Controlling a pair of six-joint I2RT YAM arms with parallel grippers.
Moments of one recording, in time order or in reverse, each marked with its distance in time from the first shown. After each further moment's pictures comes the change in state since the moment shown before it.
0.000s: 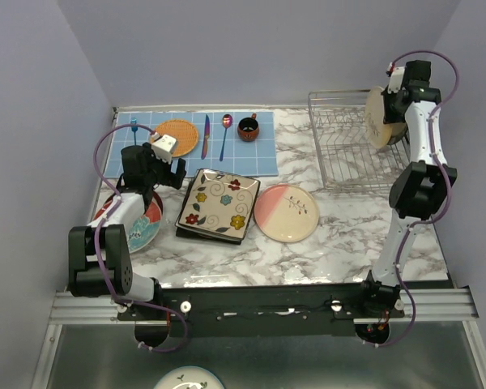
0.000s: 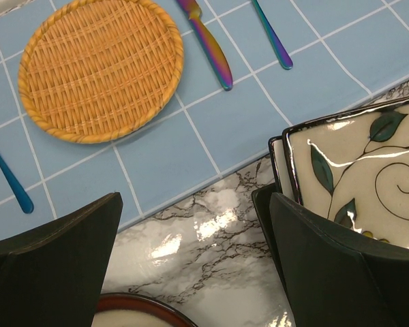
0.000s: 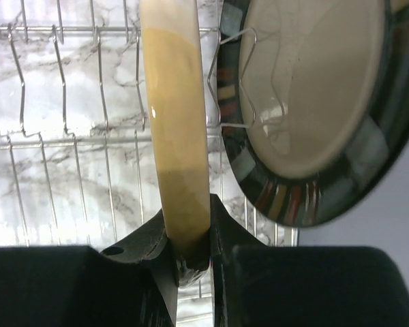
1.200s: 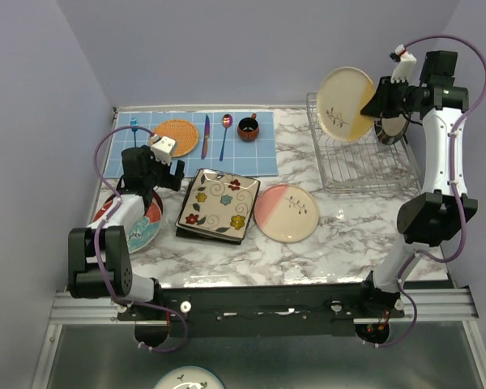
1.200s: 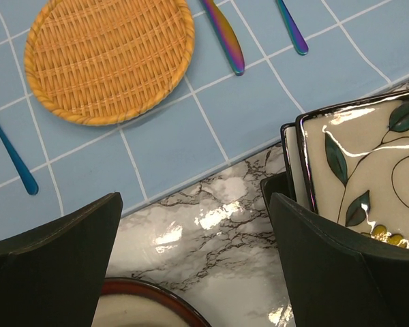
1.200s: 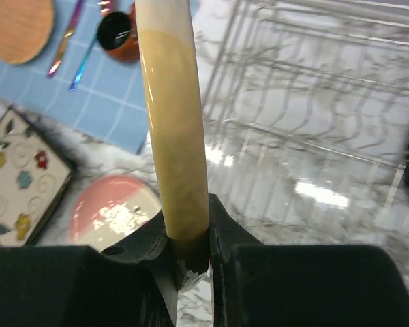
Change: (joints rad) left arm 0.000 -0.003 -0.012 -0.018 -0.041 0.007; right arm 0.005 -0.357 -0.111 -0.127 -0.537 0.097
